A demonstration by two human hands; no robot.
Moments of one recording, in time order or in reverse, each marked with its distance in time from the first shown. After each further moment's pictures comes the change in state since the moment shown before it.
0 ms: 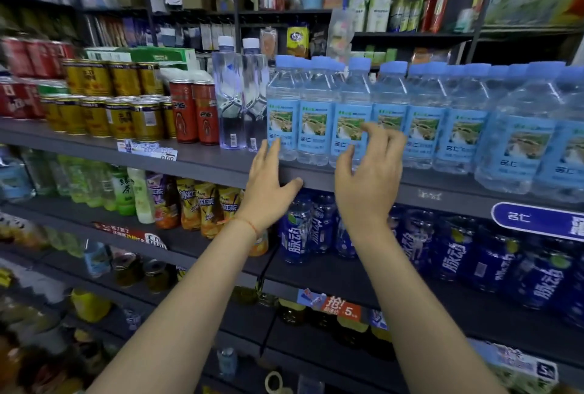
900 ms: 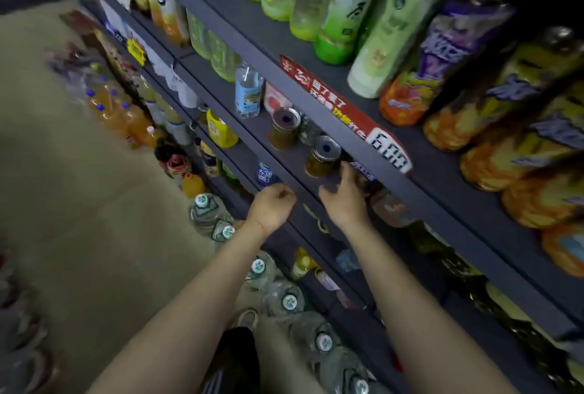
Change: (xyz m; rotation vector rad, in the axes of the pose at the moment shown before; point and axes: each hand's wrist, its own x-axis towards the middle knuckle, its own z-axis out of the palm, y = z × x) left_hand -0.135 -0.510 -0.130 -0.236 -0.060 -1.107; right_hand -0.381 -0.092 0.408 -0.021 -1.447 0.497
